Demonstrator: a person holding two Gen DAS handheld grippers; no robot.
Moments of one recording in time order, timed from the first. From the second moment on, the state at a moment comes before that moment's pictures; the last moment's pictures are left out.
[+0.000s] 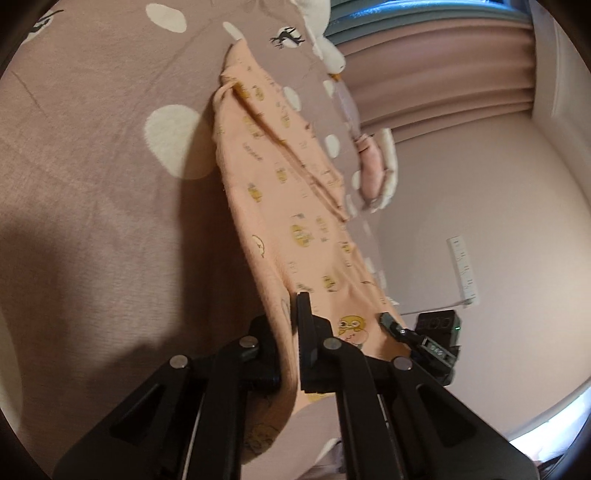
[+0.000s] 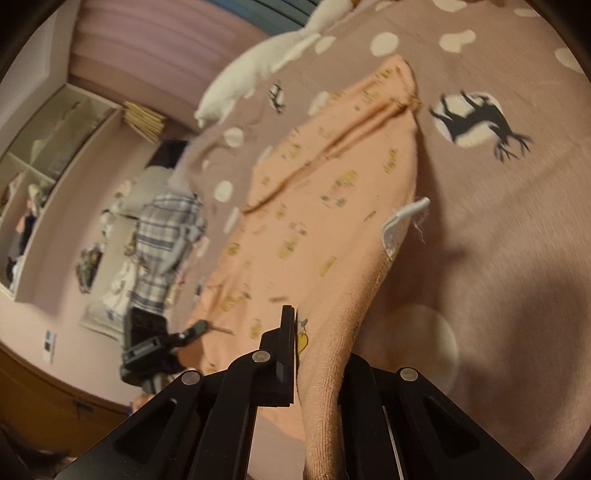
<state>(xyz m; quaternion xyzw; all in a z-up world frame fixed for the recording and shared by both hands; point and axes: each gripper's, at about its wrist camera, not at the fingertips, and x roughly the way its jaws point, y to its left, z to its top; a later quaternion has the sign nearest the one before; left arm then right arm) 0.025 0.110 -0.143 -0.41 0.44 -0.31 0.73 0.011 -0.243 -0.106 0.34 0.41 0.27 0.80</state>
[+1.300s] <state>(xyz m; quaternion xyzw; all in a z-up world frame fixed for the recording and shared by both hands) 0.189 0.097 -0.058 -0.46 0.31 -0.35 0.75 0.144 -0.270 -0.017 0.35 0.27 0.28 0.85</state>
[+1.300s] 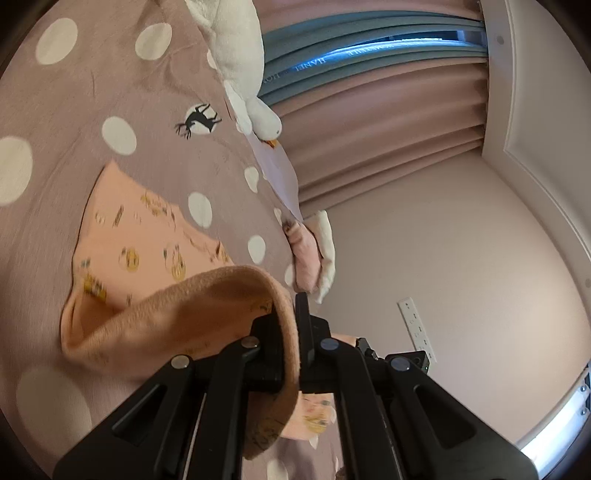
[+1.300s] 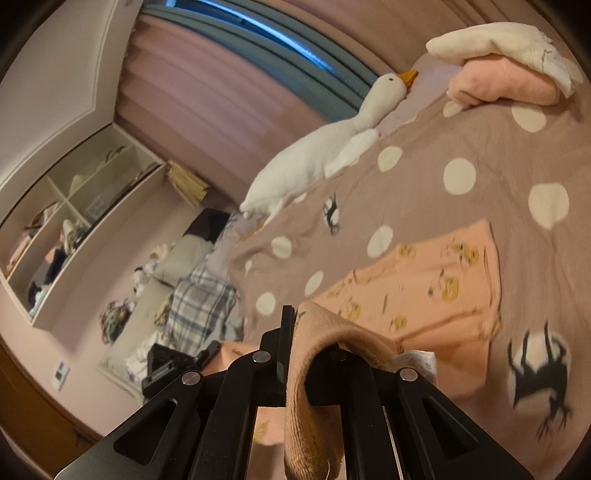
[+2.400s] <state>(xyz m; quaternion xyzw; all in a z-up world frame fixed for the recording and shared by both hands) 0.269 0.134 -0.107 -0.36 0.41 -0.22 0.81 0.236 -0.330 -0.059 0.33 0.37 0.07 0.86</state>
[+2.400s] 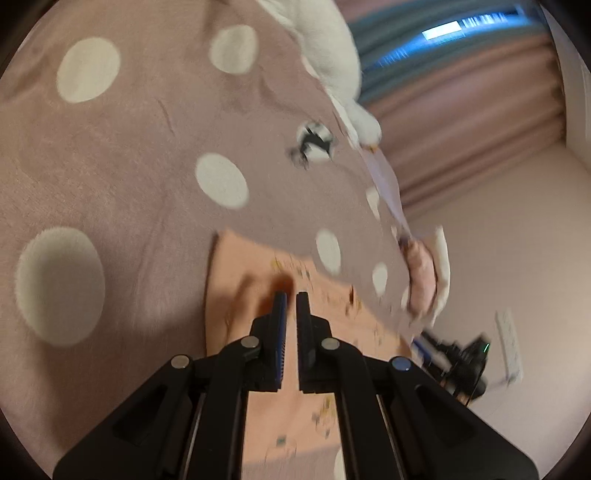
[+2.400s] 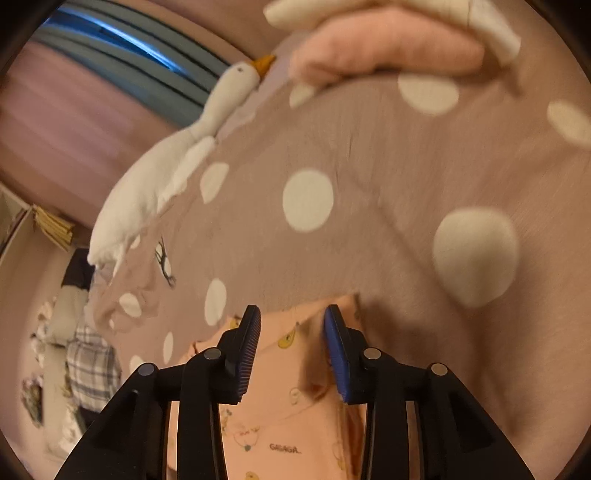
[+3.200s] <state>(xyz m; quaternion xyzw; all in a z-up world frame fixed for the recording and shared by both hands) 0.332 0.072 -0.140 -0.36 0.44 -0.22 0.79 0.270 -0.212 -0.097 0.08 0.43 0.13 0.89</state>
